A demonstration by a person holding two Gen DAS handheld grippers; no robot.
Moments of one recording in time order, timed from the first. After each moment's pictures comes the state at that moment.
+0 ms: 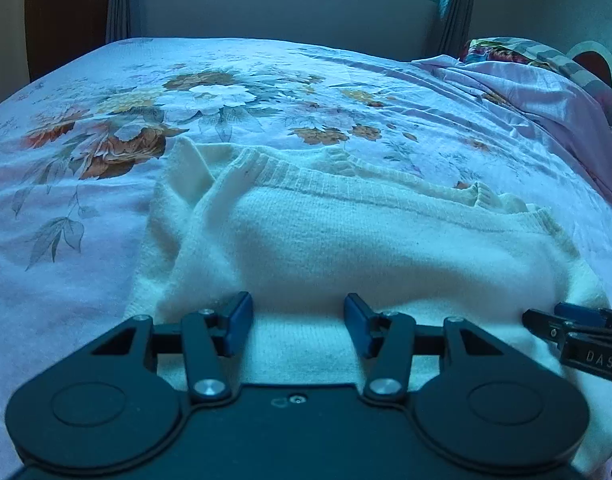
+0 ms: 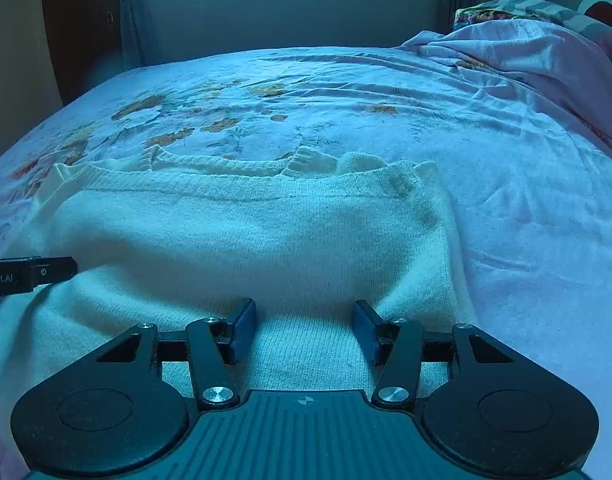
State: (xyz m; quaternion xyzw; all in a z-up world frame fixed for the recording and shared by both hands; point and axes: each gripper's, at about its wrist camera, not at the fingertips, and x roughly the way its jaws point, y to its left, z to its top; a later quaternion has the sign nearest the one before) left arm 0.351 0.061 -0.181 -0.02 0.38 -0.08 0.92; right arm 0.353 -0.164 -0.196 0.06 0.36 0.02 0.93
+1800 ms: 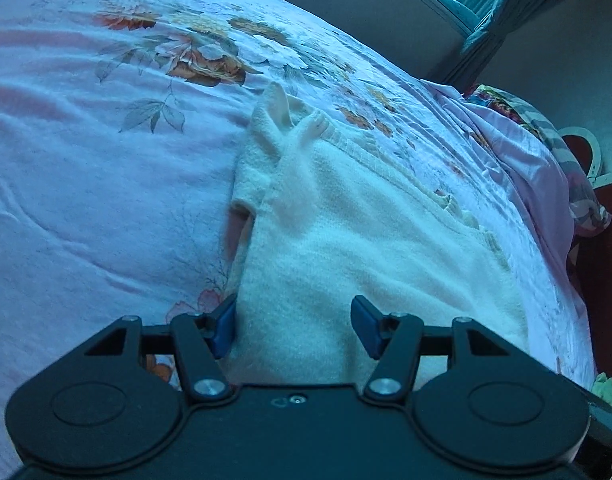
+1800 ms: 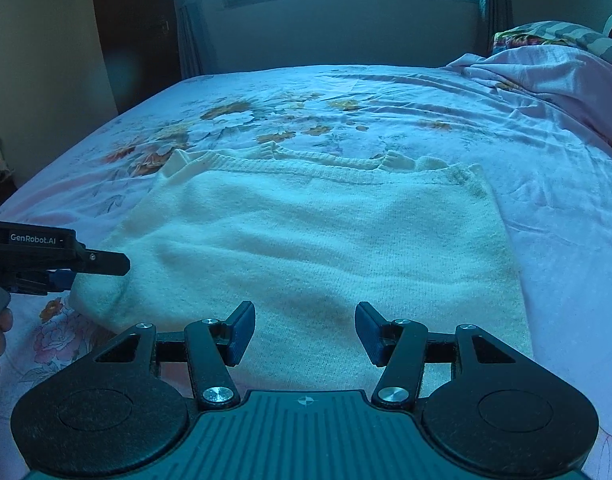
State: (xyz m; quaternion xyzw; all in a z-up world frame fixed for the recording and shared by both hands) left arm 0.294 0.163 -0.175 -0.22 0.43 -0.12 0.87; right arm 0.249 -0.101 -0.156 0.05 0.34 0.09 0.94
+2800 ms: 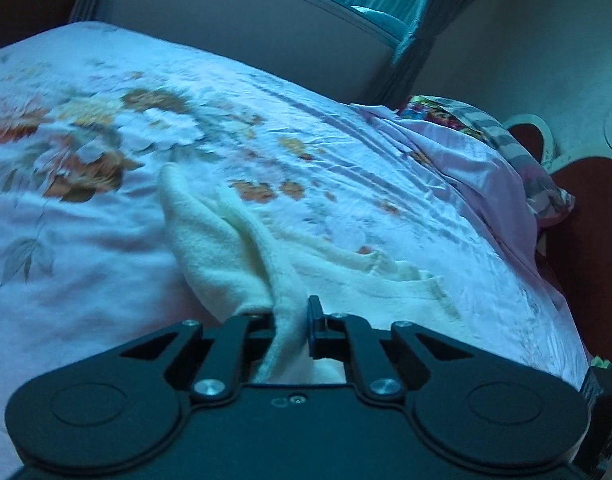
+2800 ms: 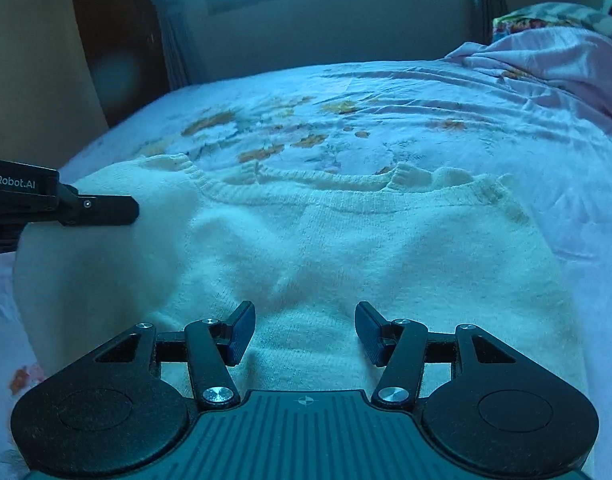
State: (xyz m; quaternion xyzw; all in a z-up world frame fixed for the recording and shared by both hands) left arm 0.343 0.083 -0.112 -0.14 0.36 -0.20 0.90; right arm 0.319 -0.116 -0.172 0.11 0.33 0.09 0.93
